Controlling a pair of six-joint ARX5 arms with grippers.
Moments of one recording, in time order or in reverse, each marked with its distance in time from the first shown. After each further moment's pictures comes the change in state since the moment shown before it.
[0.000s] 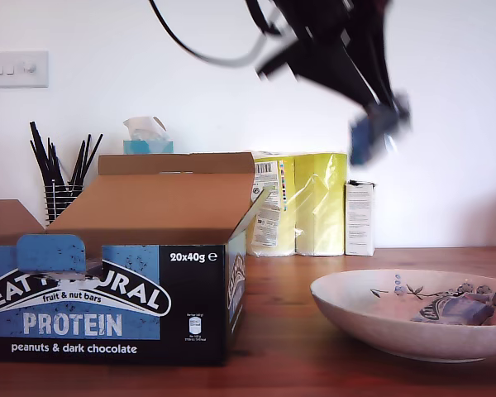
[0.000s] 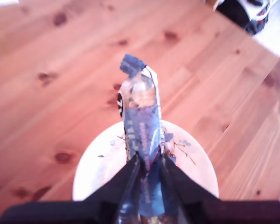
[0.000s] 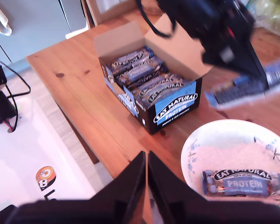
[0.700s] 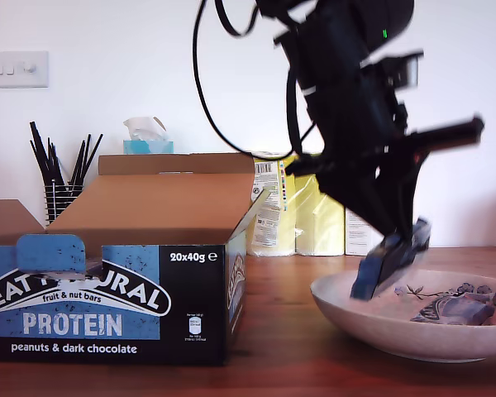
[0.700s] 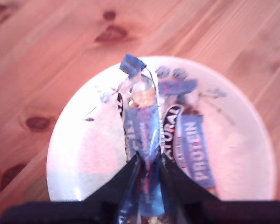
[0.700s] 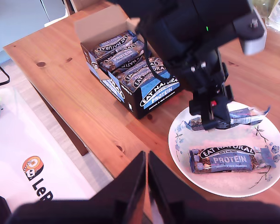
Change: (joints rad) left arm -0.044 0.202 0.000 -0.012 -0.099 0.053; right arm 0.000 -0.045 0.000 -0.071 0.077 0.010
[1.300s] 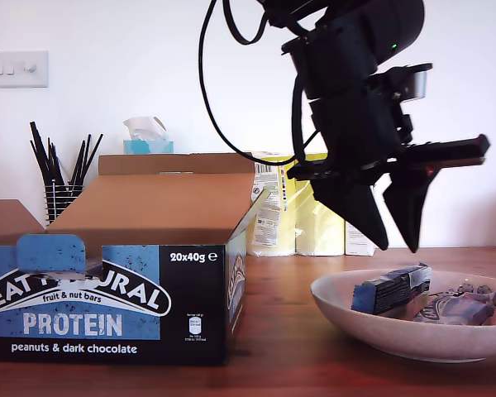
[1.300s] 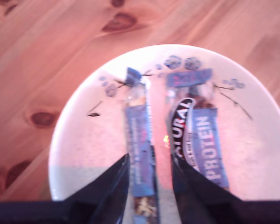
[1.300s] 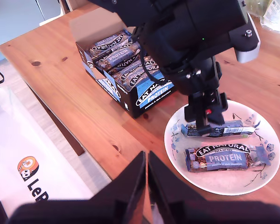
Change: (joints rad) left arm -0.023 0.005 0.000 -0.003 -0.043 0.016; right arm 0.000 0.000 0.000 0.000 0.019 0.000
